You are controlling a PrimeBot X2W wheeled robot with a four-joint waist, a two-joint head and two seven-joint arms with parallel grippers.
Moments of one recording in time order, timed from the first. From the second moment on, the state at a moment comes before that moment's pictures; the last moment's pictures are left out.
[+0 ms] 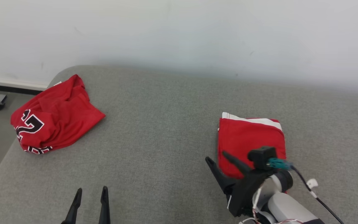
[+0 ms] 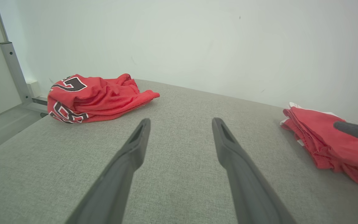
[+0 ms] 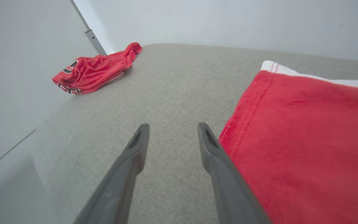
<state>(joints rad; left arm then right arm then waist) 0.07 0.05 -0.06 0.12 -0.23 -0.09 -0.26 -0.45 -0.19 0.63 0.55 0.64 0.13 0.02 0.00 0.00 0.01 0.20</state>
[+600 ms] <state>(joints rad) 0.11 0.05 0.00 0.09 -0.22 -0.09 -0.26 -0.15 -0.21 0.19 0.27 0.44 0.13 -0.15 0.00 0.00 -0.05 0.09</state>
